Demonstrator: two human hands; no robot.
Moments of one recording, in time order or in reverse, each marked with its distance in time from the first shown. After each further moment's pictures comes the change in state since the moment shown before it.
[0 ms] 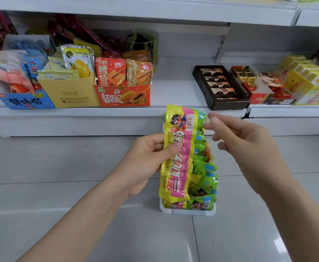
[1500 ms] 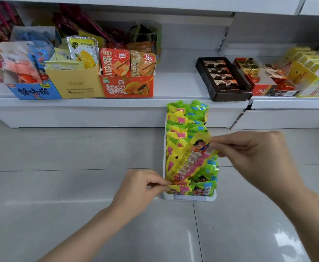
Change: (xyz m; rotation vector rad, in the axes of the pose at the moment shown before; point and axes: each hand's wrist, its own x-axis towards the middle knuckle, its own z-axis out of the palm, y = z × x) left_hand -0.043 -0.085 -0.033 0.820 0.122 0.226; right_hand -0.028 0.018 -0.024 -0.639 -0.051 -0.516
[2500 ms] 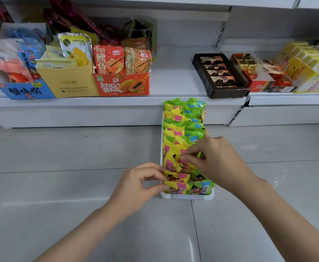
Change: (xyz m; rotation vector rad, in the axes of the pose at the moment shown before) left_hand 0.006 -0.011 0.002 -0.193 -0.009 0.058; right_hand 0.011 0.016 0.052 -0.209 -0.387 0.118
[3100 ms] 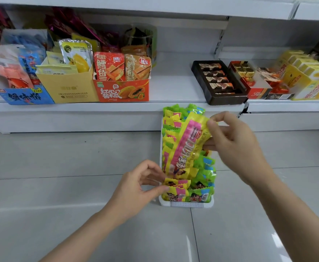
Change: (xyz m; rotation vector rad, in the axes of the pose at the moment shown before) left_hand 0.006 0.003 -0.003 -0.135 0.006 -0.044; right_hand 0.013 -0.003 -0.028 0.603 0.343 0.268
